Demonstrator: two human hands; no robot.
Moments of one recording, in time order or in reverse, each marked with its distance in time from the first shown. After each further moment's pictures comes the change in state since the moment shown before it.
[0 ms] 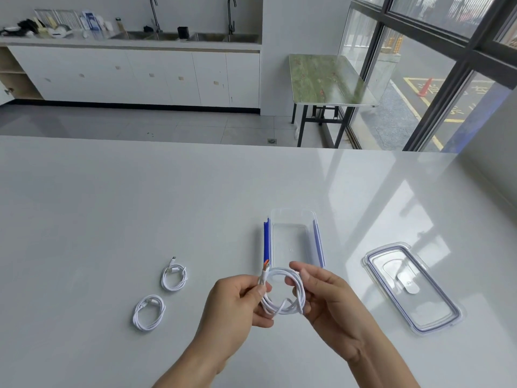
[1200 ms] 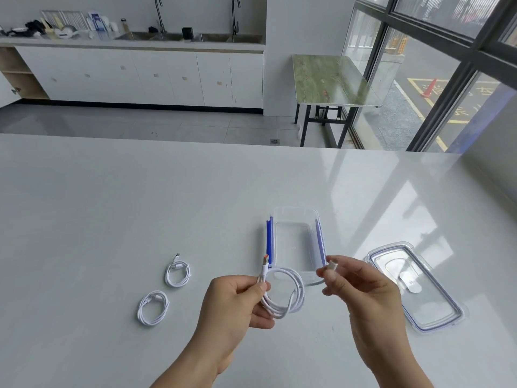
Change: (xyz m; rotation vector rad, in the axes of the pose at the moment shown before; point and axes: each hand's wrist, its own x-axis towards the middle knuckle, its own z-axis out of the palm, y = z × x) left_hand -0.008 0.001 -0.004 -0.169 0.037 -0.039; right_hand -0.033 -0.009 -0.012 -0.311 0.184 -0.541
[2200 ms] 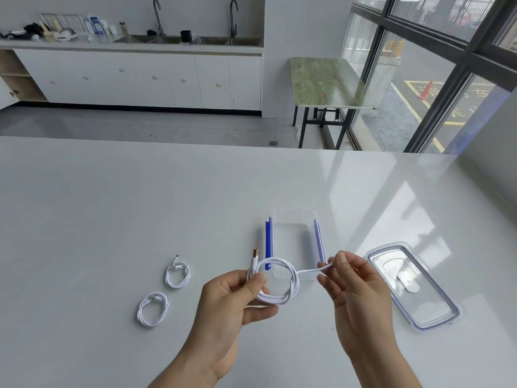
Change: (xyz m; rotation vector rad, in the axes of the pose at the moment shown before) left_hand -0.008 0.005 -0.003 -0.314 -0.067 0.010; right_hand 0.007 0.004 0.019 0.303 0.253 0.160
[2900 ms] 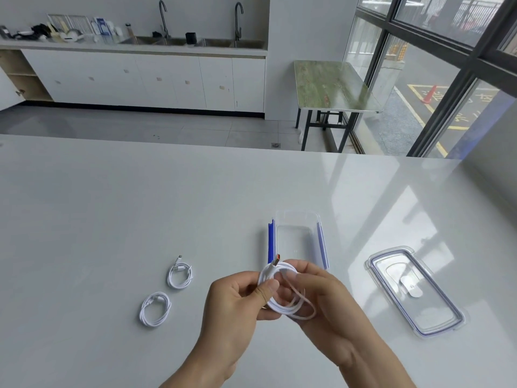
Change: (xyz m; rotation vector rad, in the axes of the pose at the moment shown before) left_hand -0.005 0.002 0.007 0.272 -0.004 0.171; right_hand -0.012 0.002 0.027 -0.078 -0.488 0.519
